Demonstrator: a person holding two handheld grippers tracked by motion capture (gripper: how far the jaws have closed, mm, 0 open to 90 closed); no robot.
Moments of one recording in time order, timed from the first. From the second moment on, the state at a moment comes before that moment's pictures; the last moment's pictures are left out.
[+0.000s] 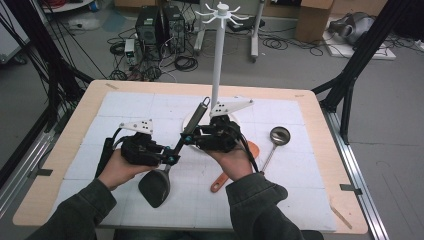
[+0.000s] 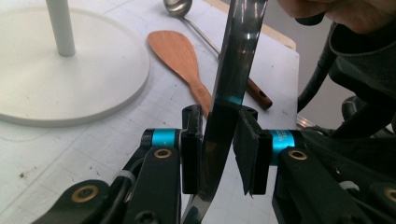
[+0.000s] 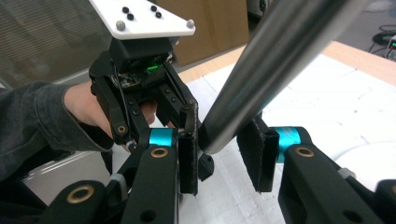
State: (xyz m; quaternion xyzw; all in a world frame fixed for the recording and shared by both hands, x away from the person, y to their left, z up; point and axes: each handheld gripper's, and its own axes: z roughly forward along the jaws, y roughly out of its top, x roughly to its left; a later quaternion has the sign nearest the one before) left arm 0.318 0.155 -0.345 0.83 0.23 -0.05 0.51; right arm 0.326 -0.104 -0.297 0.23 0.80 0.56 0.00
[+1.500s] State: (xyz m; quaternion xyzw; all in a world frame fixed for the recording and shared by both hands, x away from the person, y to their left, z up) left arm 0.306 0.161 -0.330 0.82 0.21 -0.01 0.54; right arm 0.324 -0.096 -0.279 0.18 0.77 0.61 -0.02
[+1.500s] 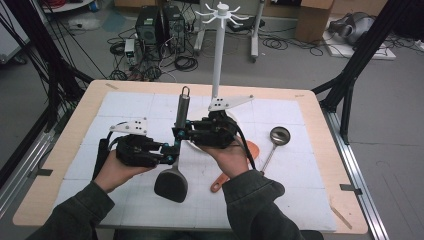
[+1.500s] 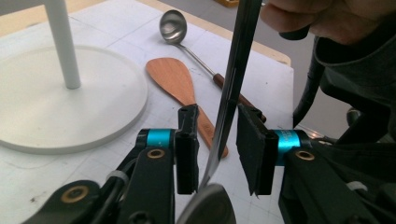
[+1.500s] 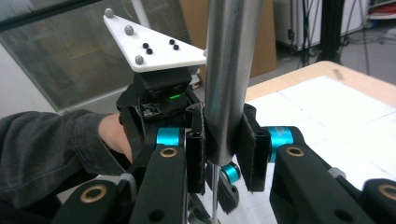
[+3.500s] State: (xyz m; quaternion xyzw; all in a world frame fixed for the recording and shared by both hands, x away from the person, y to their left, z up) left arm 0.290 0.203 -0.360 0.84 0.25 0.10 0.47; right arm 0.380 -0.145 -0.217 0.13 0.80 0.58 0.04
